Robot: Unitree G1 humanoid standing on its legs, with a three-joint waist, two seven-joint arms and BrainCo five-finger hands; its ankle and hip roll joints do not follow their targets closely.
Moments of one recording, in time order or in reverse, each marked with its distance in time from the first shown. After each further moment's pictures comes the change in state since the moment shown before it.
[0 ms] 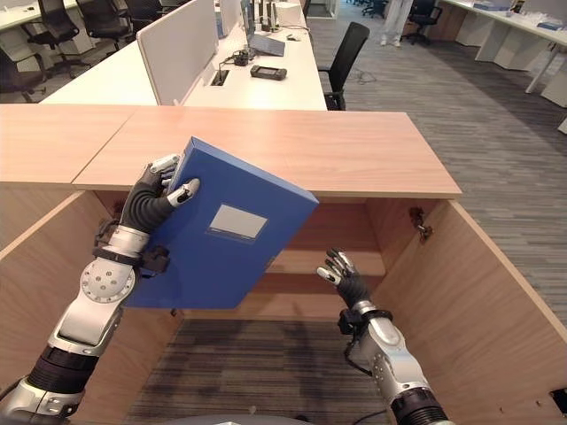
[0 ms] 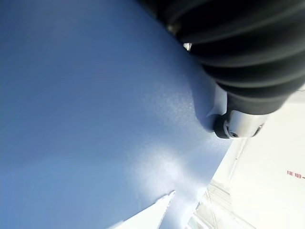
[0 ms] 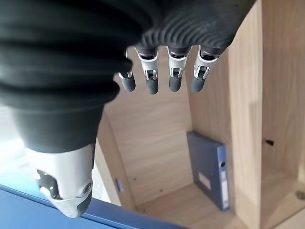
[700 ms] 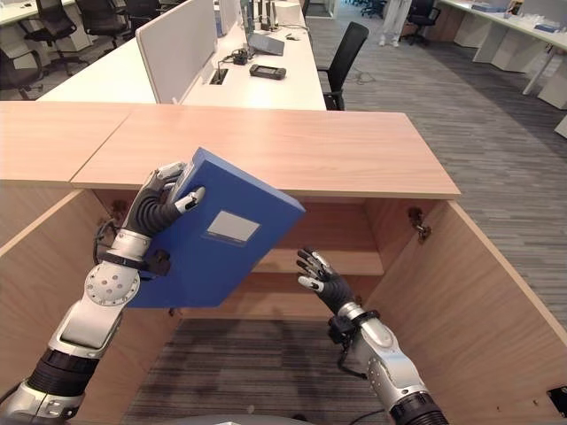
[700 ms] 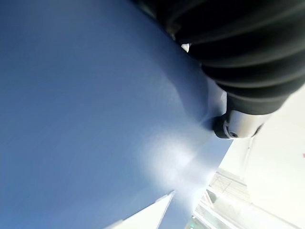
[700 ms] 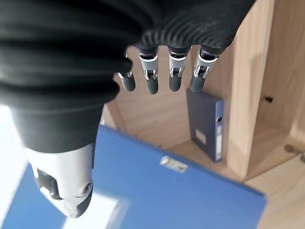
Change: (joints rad) left arm 0.001 -0.003 0.011 0.005 0.121 0.023 0.023; right arm 0.035 -0.035 0.069 -0.074 0.046 0.015 0.138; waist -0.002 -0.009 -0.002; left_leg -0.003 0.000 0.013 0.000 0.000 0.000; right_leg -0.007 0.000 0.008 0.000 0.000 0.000
